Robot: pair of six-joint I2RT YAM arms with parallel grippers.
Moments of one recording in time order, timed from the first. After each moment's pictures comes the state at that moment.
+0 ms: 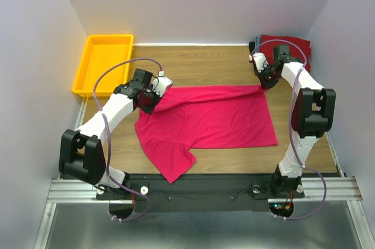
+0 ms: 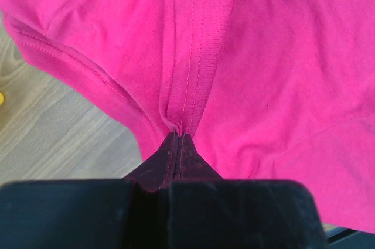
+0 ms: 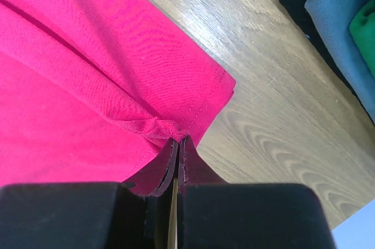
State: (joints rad) left arm -0.35 1.42 1.07 -0.66 0.12 0.36; right arm -0.05 1.95 1.56 -0.73 -0.26 -0.74
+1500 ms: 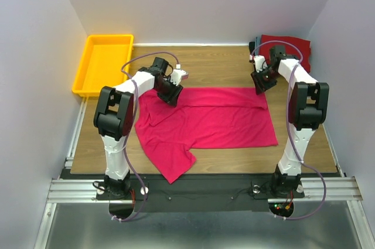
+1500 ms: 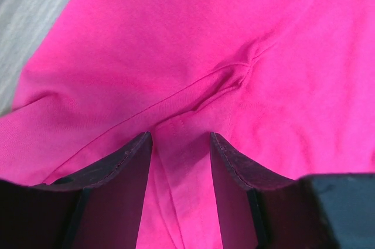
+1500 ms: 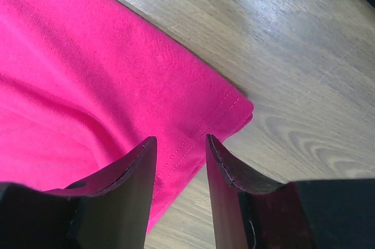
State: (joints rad) left arm -0.35 1.99 1.46 -0.63 0.39 0.37; right arm -0.05 2.09 1.69 -0.86 -0.28 -0.56
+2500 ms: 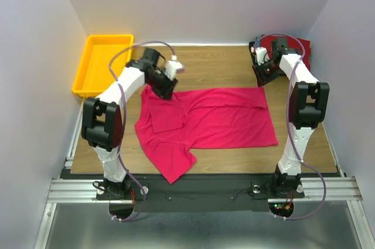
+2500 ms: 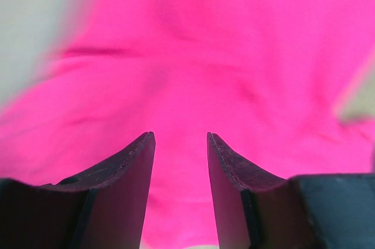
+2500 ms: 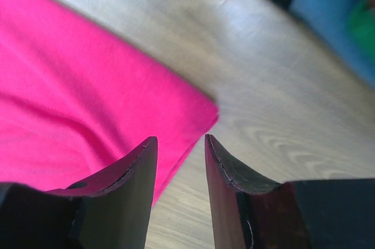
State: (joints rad) left arm -0.36 1.80 1.46 -0.82 0.48 0.52; right arm -0.05 2.09 1.77 -0.88 -0.25 -0.55
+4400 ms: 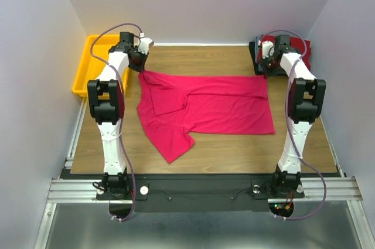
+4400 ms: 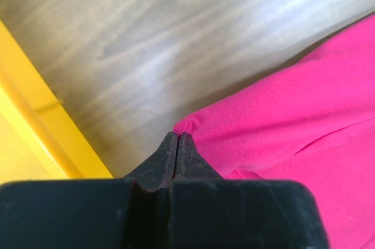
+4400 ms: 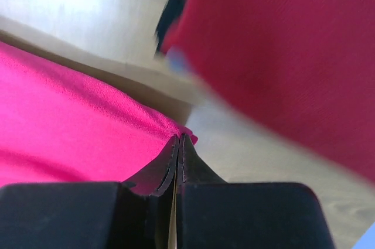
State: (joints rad) left arm -0.03 2.25 1.97 -0.68 0.27 0.40; right arm -0.09 2.23 1.91 -0.76 -0.15 -0.43
